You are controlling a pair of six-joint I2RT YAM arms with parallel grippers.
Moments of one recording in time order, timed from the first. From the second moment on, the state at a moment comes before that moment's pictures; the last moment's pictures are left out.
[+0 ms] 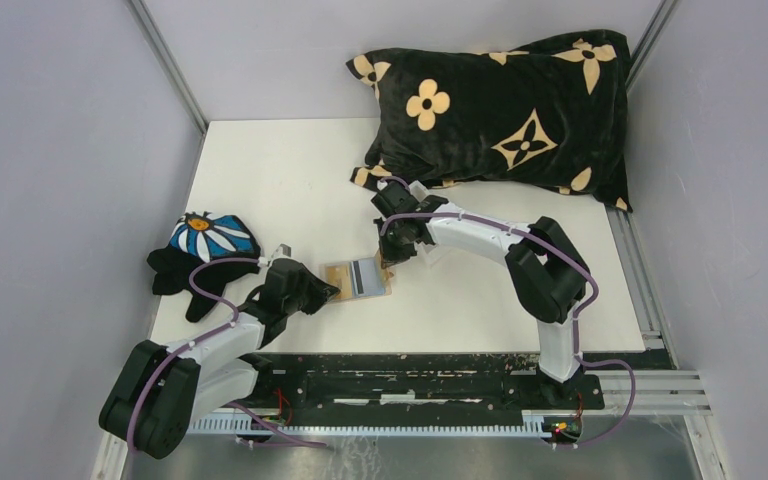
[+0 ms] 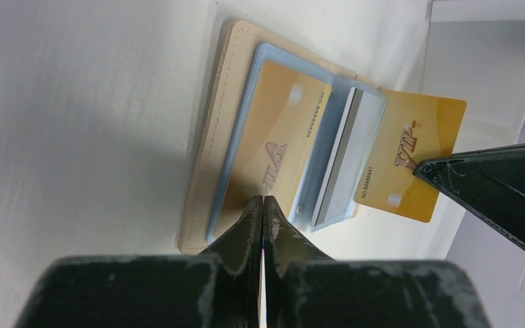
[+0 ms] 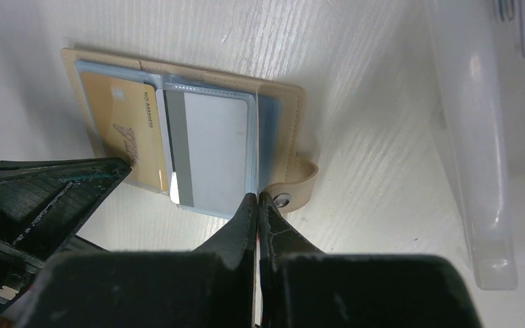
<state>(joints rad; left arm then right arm) -0.41 1.06 0.20 0.15 0.05 -1.06 0.80 1.96 1.47 -0.58 -0.07 0.62</state>
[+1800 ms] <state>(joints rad) -0.41 1.00 0.22 0.02 0.02 -1.05 0.82 1.94 1.41 -0.36 -0.28 0.78</state>
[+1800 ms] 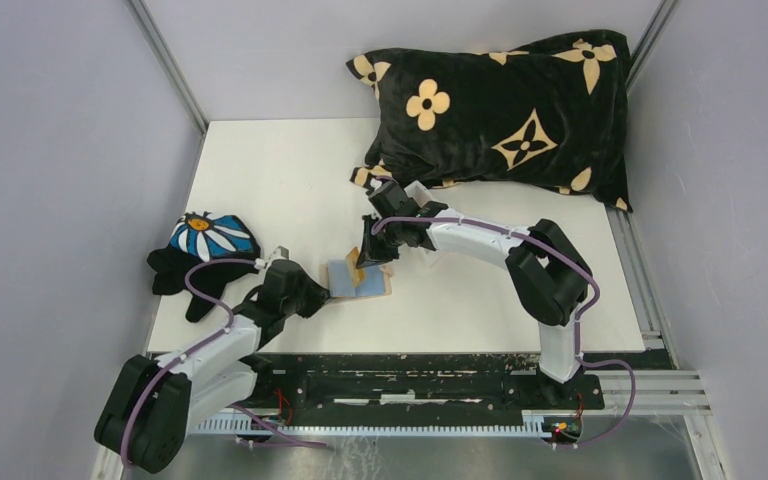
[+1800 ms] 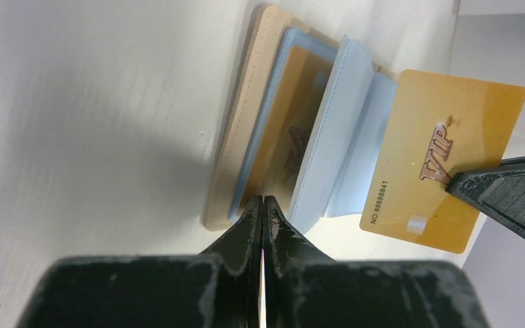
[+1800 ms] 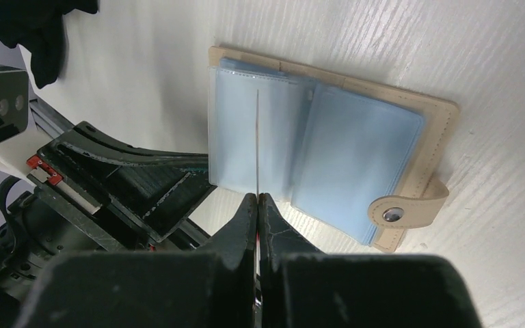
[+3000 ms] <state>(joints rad) -0.41 0.97 0.30 -0.22 -0.10 -0.94 0.80 1.96 1.23 -0.13 -0.28 0.84</state>
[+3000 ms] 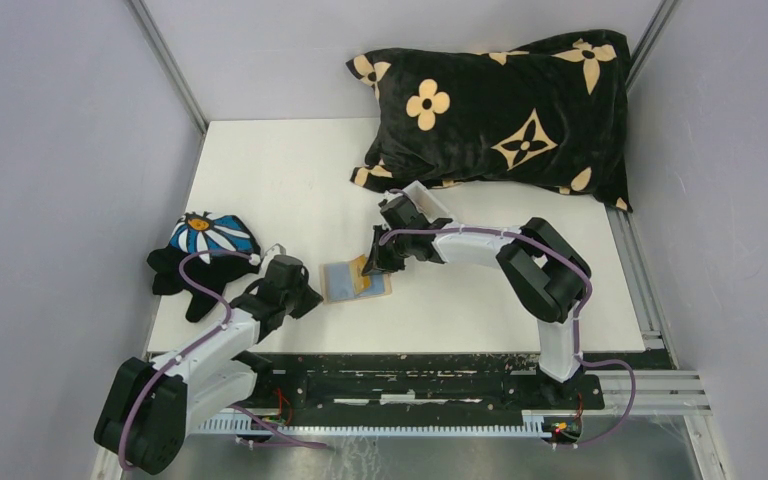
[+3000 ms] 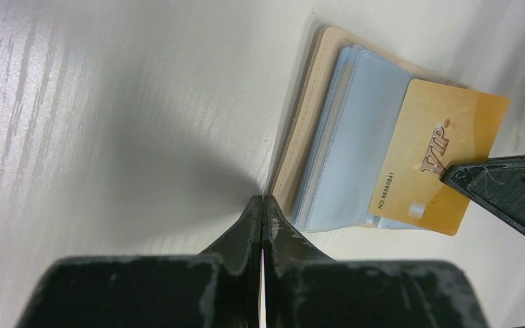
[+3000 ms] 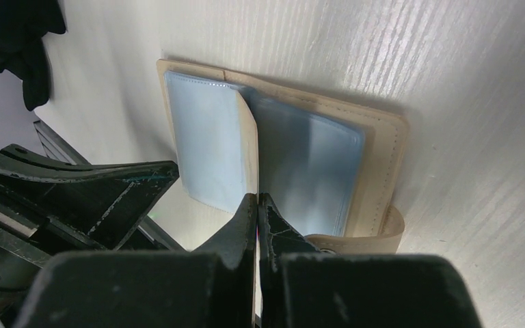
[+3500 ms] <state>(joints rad) -0.41 0.99 0.30 -0.20 -0.10 -0.94 0.79 1.93 1.12 -0.01 -0.26 0.89</state>
